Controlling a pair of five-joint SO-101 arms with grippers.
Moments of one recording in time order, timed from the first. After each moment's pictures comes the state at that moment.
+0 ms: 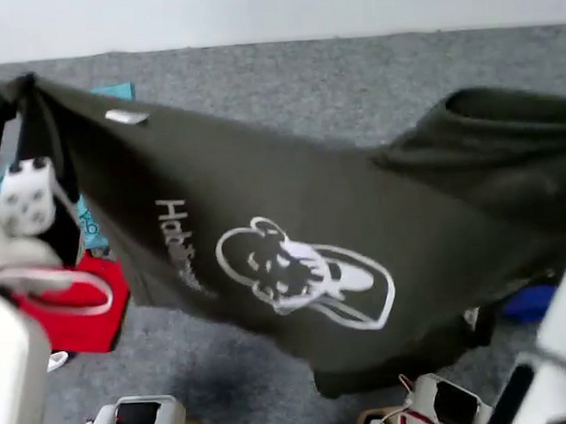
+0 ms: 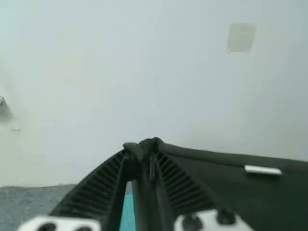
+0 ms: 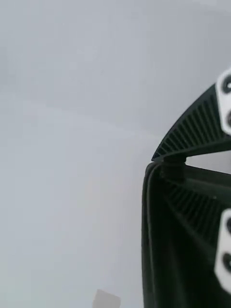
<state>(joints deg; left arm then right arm) -2.9 -37.5 -25.8 82.0 3.4 27.3 -47.7 -38.5 73.4 13.2</state>
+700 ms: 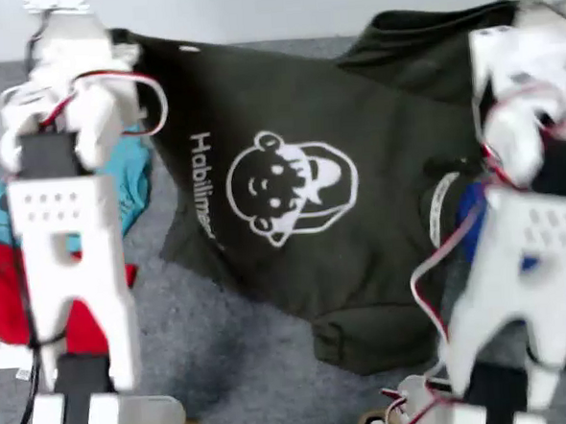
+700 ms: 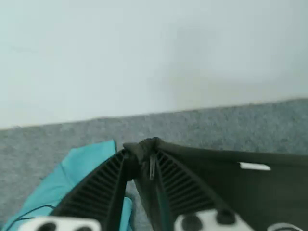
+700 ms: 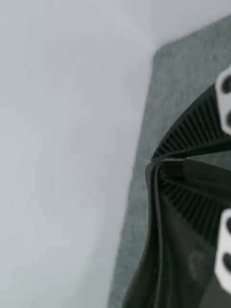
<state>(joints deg) -2.1 0.8 -22.5 63.8 3.4 7.3 -9.7 -26.5 62.2 19.4</state>
